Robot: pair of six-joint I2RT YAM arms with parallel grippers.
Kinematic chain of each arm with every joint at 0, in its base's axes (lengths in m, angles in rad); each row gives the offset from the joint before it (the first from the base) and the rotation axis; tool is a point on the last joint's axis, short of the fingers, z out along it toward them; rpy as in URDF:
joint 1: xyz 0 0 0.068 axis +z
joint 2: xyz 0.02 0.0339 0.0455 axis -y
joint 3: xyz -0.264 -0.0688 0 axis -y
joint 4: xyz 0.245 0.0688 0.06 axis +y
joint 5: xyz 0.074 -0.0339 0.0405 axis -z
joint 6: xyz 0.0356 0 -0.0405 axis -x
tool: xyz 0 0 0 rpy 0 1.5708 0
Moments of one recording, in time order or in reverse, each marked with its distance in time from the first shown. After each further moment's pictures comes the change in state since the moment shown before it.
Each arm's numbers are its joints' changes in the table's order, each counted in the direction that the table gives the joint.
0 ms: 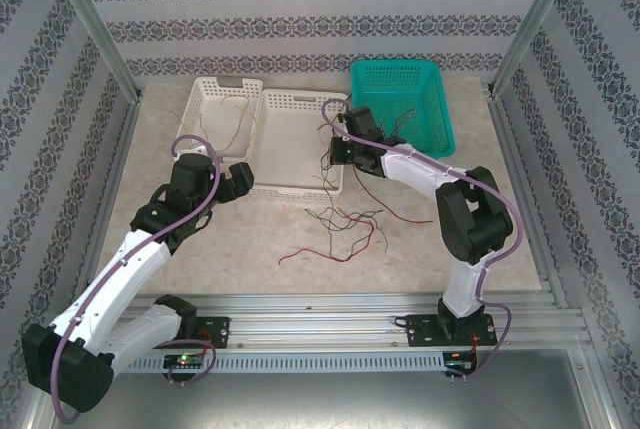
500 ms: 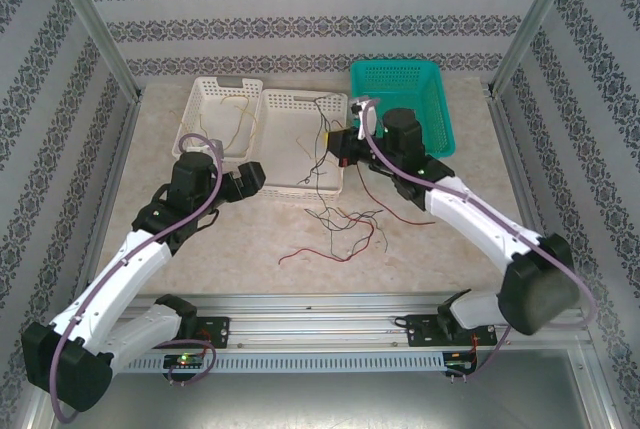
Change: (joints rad) left arm -0.026 0.001 -0.011 -0.101 0.190 0.026; right arm 0.036 0.507 -0.275 -0.288 -0.382 -0.005
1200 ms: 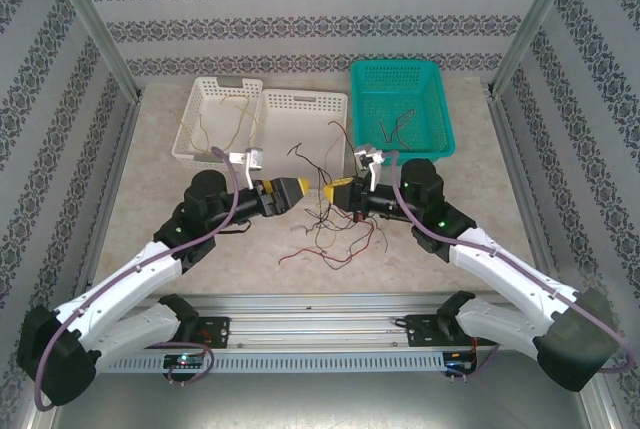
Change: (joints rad) left arm -0.226 0.002 -0.162 -0.571 0.368 0.229; right arm 0.095 0.321 -0.343 -0.097 -0.162 -0.087
